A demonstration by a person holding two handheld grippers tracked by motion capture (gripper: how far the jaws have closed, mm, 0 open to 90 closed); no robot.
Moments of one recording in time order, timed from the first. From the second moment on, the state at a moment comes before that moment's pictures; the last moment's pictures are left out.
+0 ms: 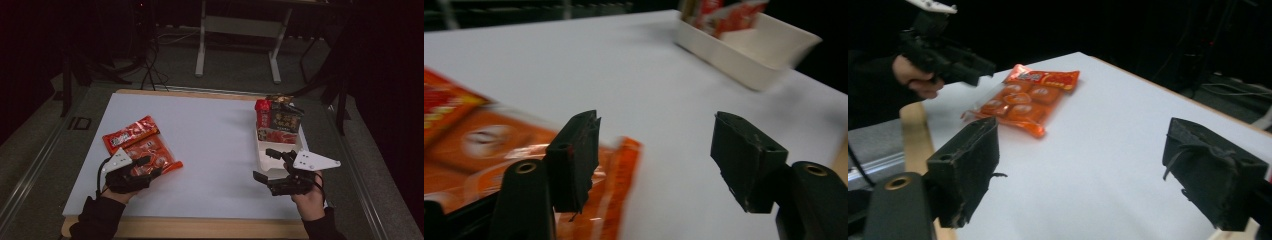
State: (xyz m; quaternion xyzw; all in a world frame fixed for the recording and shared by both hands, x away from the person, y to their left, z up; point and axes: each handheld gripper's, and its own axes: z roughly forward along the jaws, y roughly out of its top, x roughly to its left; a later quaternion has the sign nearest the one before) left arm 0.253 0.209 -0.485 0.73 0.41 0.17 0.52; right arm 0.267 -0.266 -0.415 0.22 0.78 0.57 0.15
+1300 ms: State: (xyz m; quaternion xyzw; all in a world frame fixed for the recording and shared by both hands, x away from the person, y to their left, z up) left arm 0.314 0.289 -0.542 0.71 0.58 0.22 0.33; right arm 0.258 -0.264 -0.425 0.22 0.78 0.57 0.13
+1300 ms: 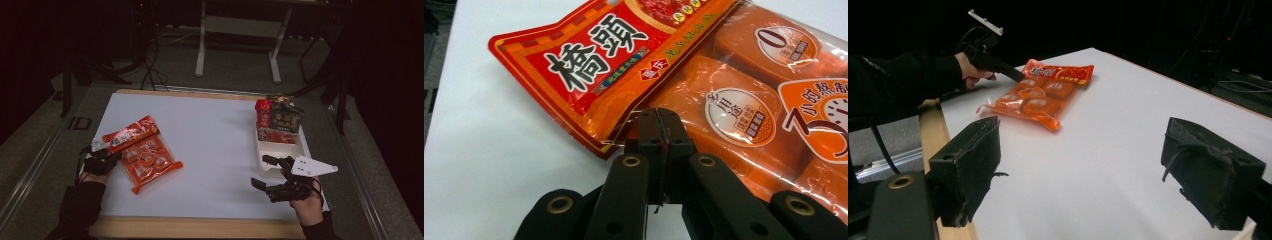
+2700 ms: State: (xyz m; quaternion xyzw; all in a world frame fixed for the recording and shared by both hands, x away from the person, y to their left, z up) left arm 0.351 0.199 -0.541 0.77 0.49 0.17 0.37; right arm 0.255 -0.263 -0.427 0.21 0.79 0.57 0.12
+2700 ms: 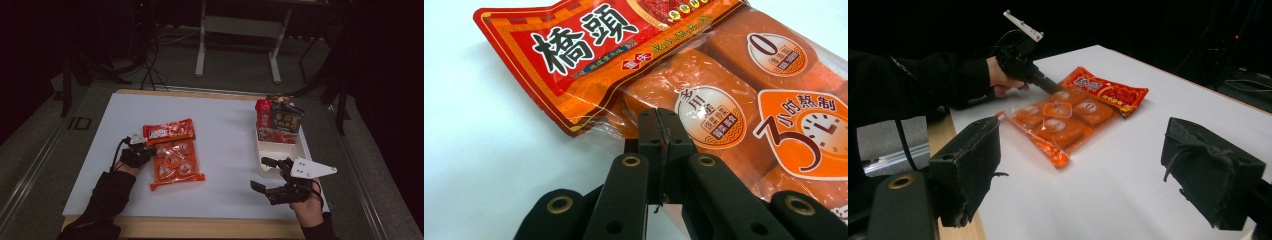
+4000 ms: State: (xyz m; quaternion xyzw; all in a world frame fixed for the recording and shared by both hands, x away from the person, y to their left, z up) left arm 0.346 0.116 -0.539 0.82 0.42 0.13 0.38; right arm 0.252 -0.265 -0.428 0.21 0.78 0.57 0.12
